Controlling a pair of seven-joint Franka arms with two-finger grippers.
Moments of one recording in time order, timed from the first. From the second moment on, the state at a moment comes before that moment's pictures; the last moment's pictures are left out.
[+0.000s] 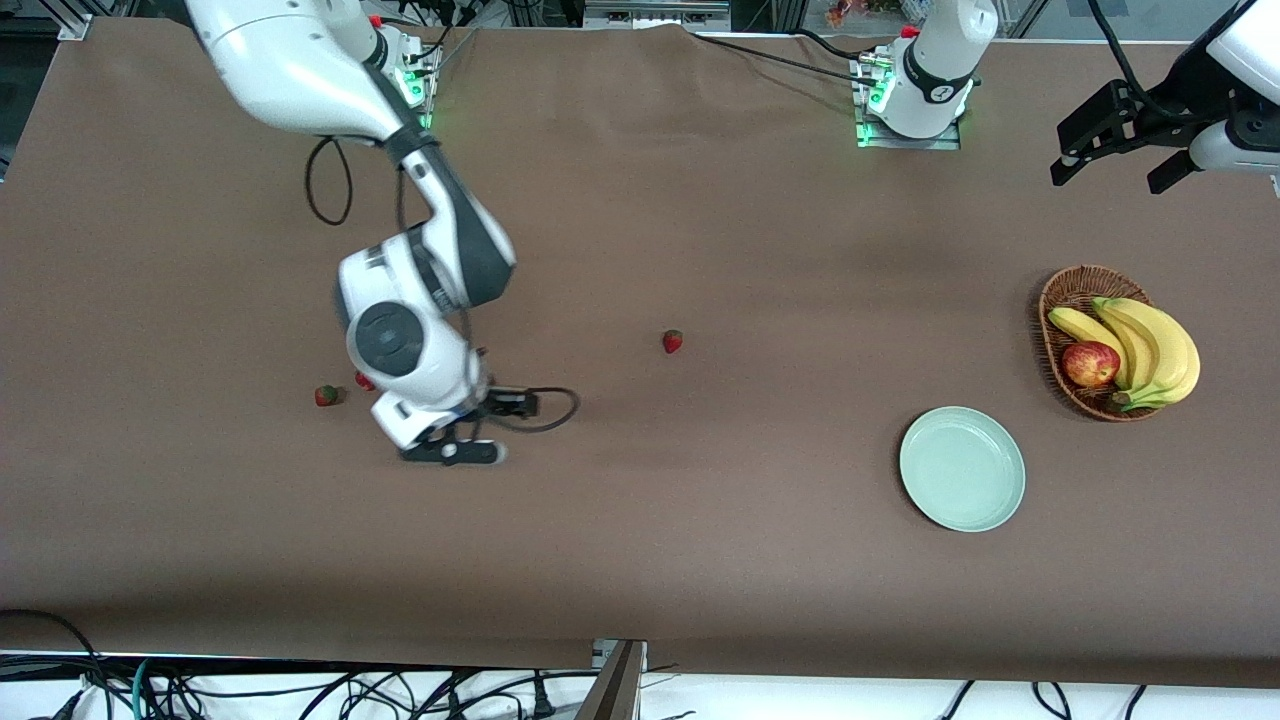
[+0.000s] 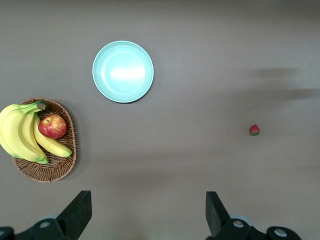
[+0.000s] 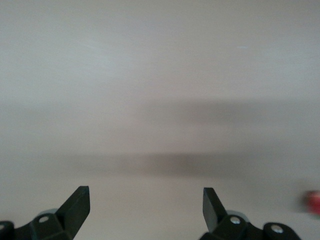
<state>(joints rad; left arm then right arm) -0.10 0.00 -0.03 -1.38 -0.07 1.38 -0.13 0.33 0.71 0.05 -1.35 0.00 1.98 0.33</state>
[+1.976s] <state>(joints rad) -0.08 0.29 -0.41 -1.86 -0.06 2.21 -0.55 0.25 0.57 -0.12 -1.92 0.00 2.33 -0.02</state>
